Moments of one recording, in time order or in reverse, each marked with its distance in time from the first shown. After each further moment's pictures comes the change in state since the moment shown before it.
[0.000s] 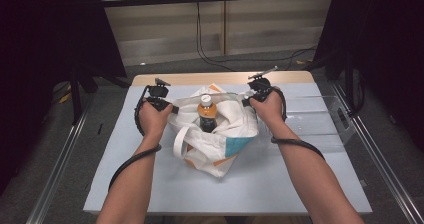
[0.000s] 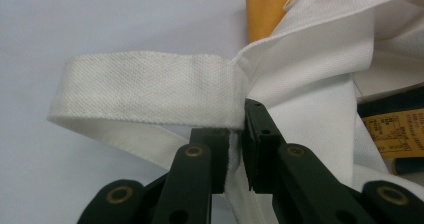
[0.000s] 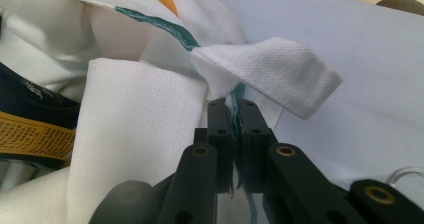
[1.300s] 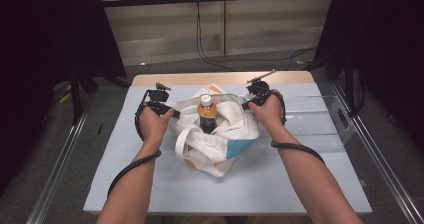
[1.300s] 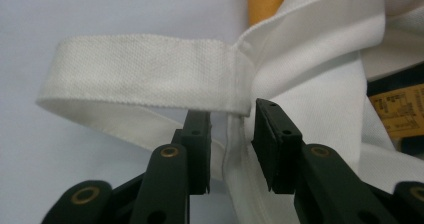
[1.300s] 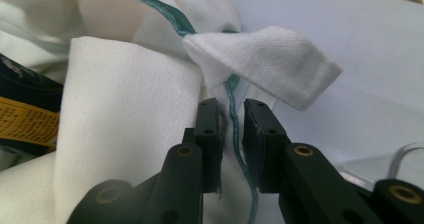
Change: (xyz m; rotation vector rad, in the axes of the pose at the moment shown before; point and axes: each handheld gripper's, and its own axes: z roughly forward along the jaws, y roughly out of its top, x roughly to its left) left arm -0.003 -0.012 -0.003 0.027 0.012 0.025; right arm 0.006 -0.008 0.001 0.021 -0.046 -0.031
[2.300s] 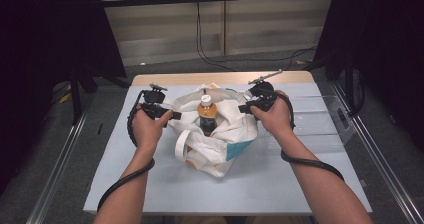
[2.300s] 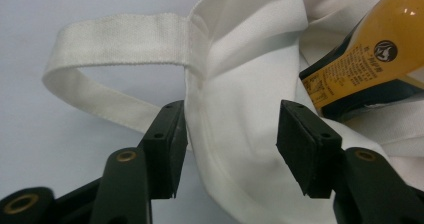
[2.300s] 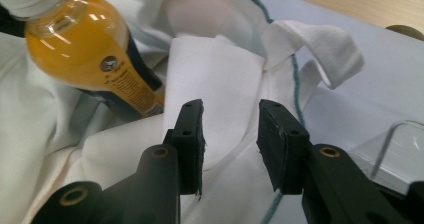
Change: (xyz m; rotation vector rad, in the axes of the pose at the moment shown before) left arm -0.021 -0.012 -0.041 -0.060 -0.013 0.021; right arm 0.032 -0.010 -0.056 -0.079 0.070 -0.075
